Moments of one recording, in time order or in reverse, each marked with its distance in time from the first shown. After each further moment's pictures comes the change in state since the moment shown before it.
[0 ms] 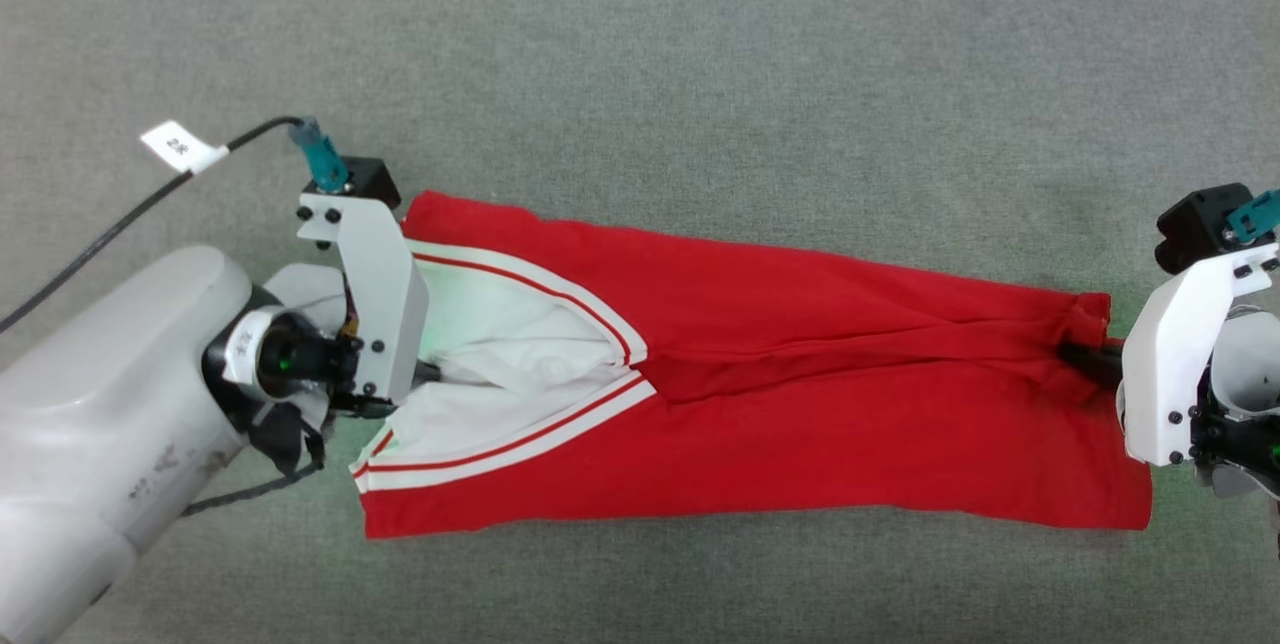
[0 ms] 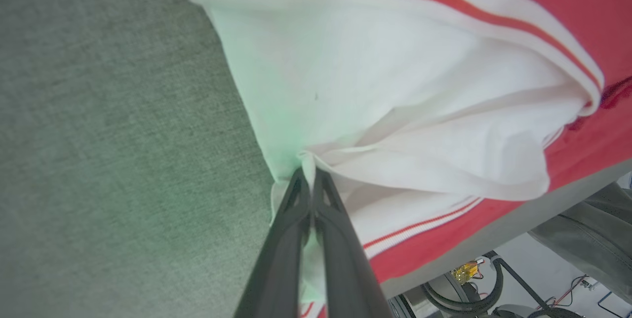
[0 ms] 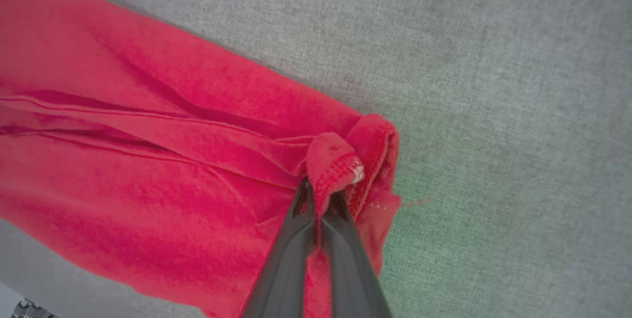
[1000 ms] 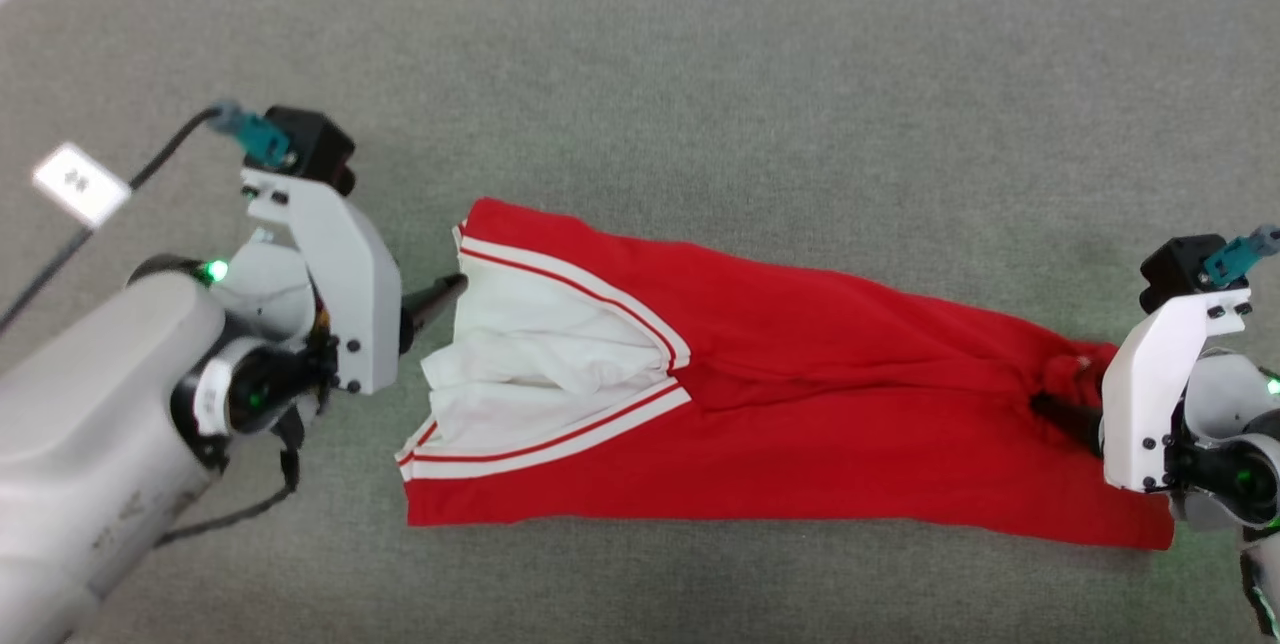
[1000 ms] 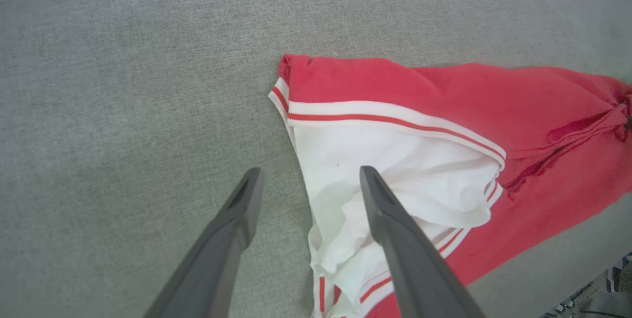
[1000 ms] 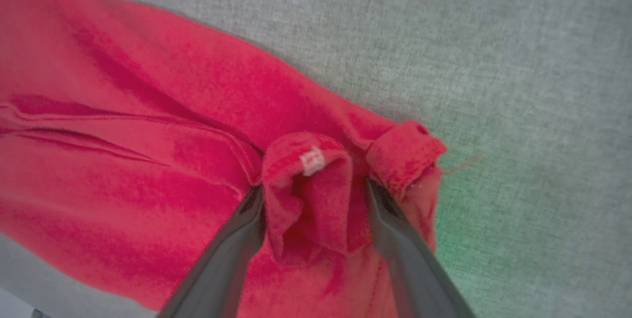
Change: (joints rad) left arm 0.076 0.068 0.086 -0.139 0.102 -0.037 -0.386; right arm 0.023 0.083 -0.060 0.134 -0.085 0.000 0.000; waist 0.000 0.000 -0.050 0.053
